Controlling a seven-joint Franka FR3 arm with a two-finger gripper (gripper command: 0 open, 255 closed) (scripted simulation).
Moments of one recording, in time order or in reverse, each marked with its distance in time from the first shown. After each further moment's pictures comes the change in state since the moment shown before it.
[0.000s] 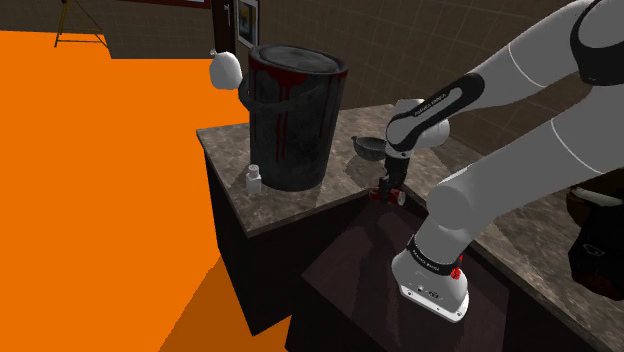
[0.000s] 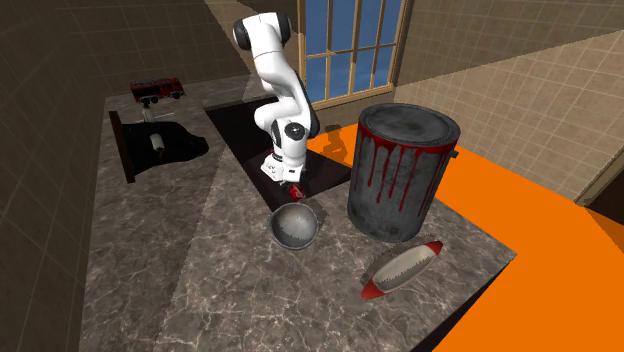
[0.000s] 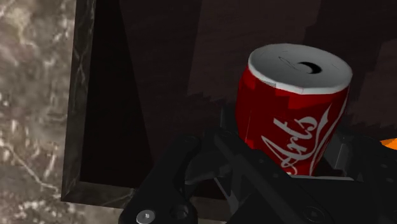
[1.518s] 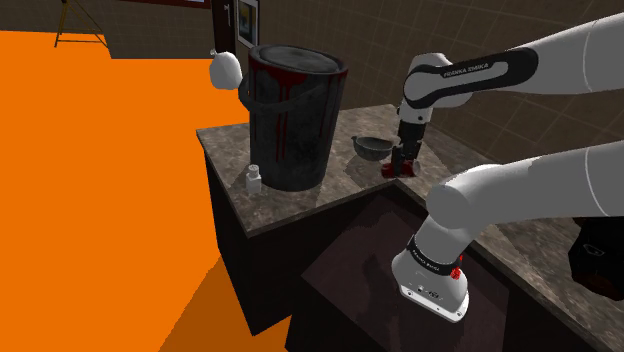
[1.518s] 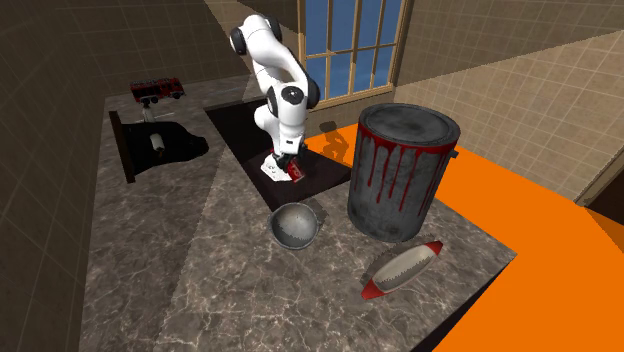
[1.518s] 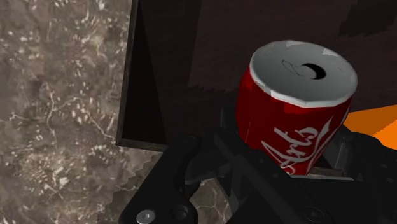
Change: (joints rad) arm -0.019 -0.332 0.079 0.147 0.035 -0.477 0.008
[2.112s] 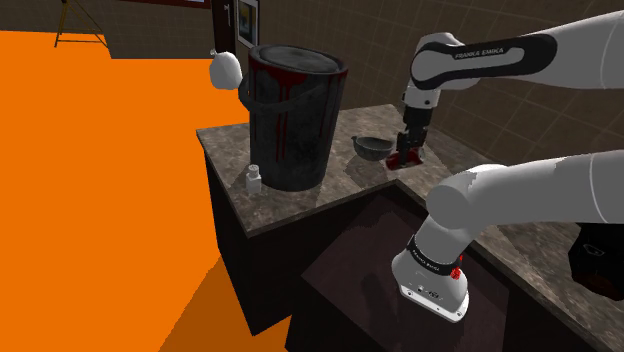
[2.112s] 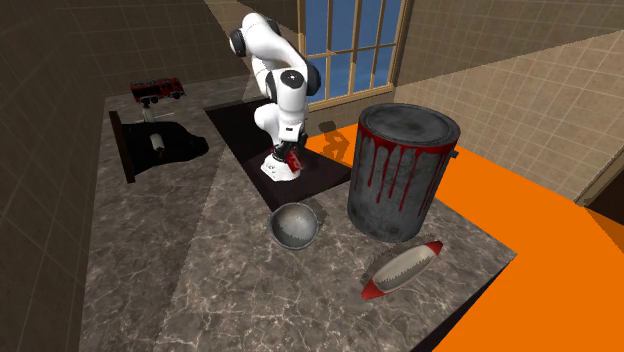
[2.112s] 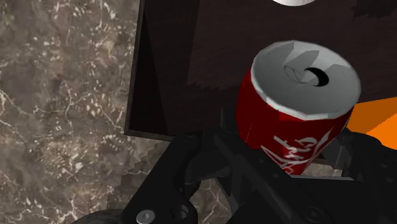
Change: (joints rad) arm 0.007 -0.058 0.030 0.088 0.025 -0.146 0.004
